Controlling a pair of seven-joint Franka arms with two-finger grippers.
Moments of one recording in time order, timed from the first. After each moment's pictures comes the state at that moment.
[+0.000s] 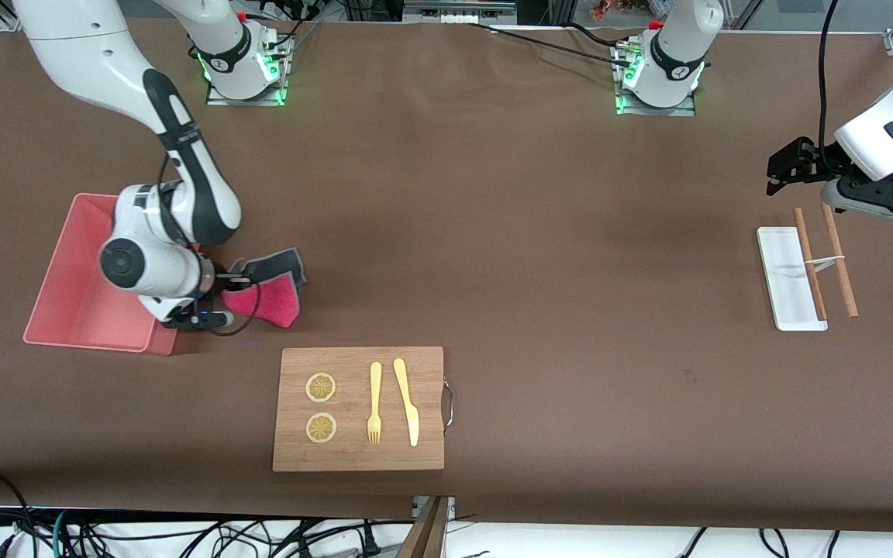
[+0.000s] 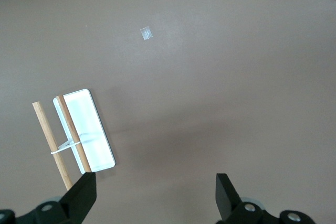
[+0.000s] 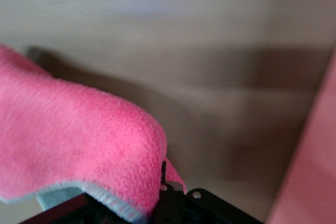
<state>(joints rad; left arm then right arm) -0.05 -0.01 0.00 -1.65 0.02 1.59 0.21 0.16 0.52 -0.09 -1.94 0.11 2.26 -0.07</state>
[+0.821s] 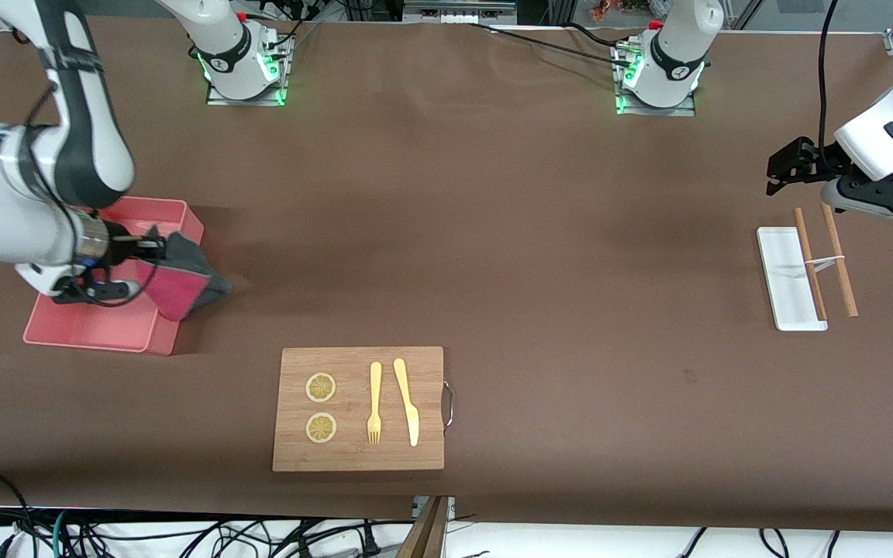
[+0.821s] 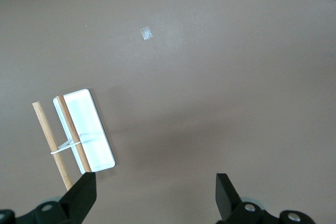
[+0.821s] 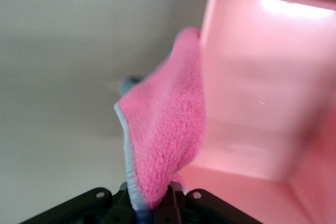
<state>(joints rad) -0.05 -0.01 0.00 -1.65 0.02 1.59 0.21 0.08 0.24 -0.14 -1.85 0.05 1.84 -0.18</state>
